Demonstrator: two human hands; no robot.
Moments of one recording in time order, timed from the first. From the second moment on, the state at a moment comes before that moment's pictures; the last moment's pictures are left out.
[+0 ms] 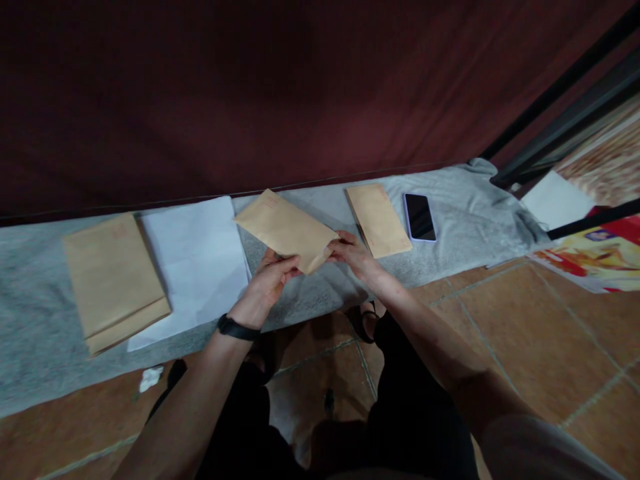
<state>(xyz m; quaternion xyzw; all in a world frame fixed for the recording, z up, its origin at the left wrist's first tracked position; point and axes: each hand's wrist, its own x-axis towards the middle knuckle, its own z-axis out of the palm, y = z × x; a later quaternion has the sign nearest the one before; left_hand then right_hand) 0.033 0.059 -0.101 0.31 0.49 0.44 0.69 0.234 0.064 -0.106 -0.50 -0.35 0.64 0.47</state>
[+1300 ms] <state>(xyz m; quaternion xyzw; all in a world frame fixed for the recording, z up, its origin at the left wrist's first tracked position) 0.043 0.088 -0.137 0.84 0.53 0.11 0.11 0.212 0.047 -0.154 -0.52 -0.83 0.16 0.14</state>
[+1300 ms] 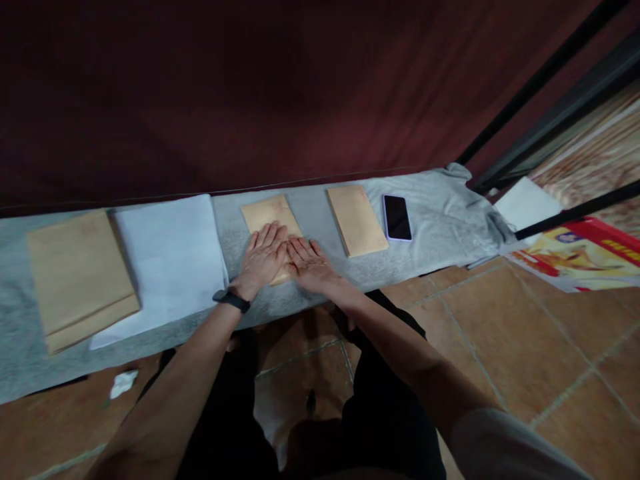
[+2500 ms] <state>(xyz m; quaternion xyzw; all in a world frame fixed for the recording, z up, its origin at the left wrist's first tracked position) 0.062 0.042 -0.137 0.89 0.44 0.03 0.09 0.244 0.062 -0.128 -0.59 -0.71 0.25 0.29</state>
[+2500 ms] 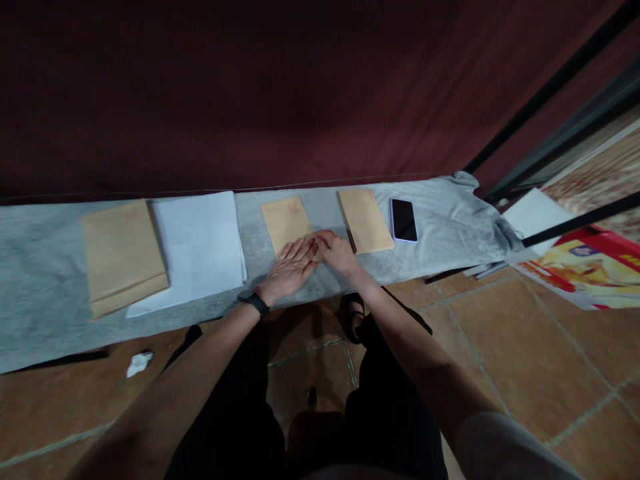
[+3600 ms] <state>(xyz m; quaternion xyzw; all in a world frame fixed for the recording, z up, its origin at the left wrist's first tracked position) 0.052 0.021 -0.117 0.91 0.39 0.09 0.05 0.192 0.164 -0.137 -0.51 -0.85 0.12 0.07</state>
